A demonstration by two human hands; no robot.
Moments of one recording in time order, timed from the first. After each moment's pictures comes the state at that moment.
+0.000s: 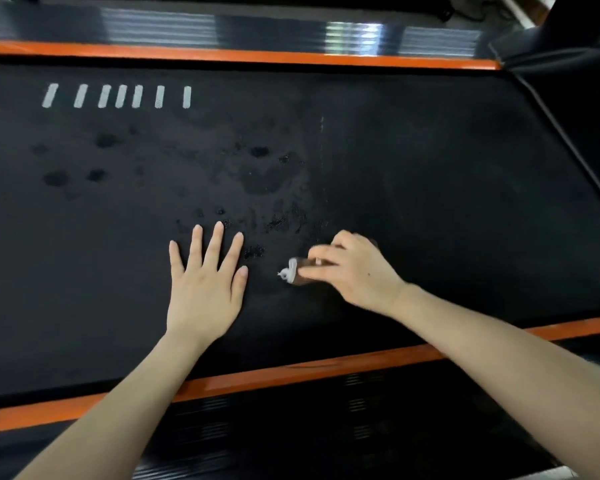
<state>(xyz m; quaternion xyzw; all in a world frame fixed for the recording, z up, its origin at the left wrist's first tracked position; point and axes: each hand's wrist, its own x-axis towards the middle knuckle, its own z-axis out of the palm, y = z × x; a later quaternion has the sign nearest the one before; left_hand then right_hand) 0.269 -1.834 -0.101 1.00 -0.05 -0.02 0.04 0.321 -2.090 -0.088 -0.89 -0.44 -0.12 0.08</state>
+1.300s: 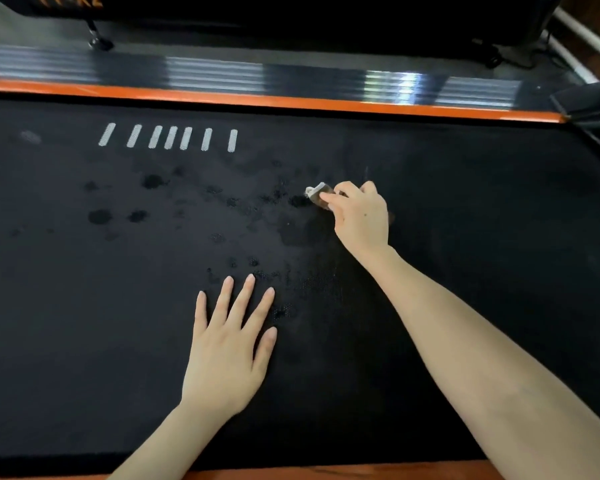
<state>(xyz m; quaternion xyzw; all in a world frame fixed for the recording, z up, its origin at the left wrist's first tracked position) 0.270 -1.830 -0.099 1.00 -0.04 0.01 0.08 0.483 -2.018 -0.095 -0.95 -0.20 -0.23 0.12</state>
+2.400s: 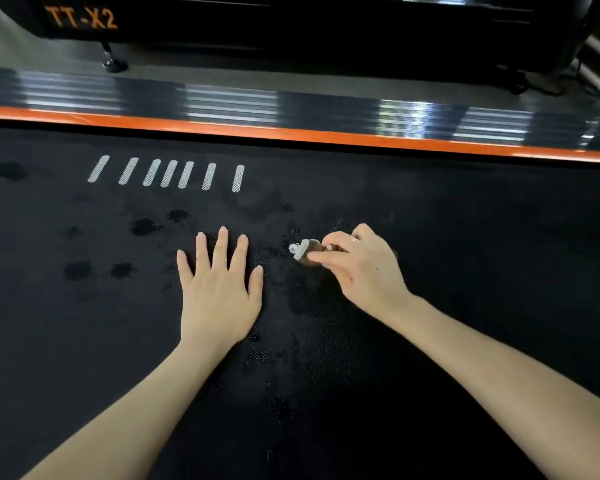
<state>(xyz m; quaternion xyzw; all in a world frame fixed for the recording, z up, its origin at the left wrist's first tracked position) 0.434 -1.798 -0.111 0.99 0.11 0.04 0.06 0.509 -2.010 -0.100 -0.88 -0.39 -0.21 0.17</state>
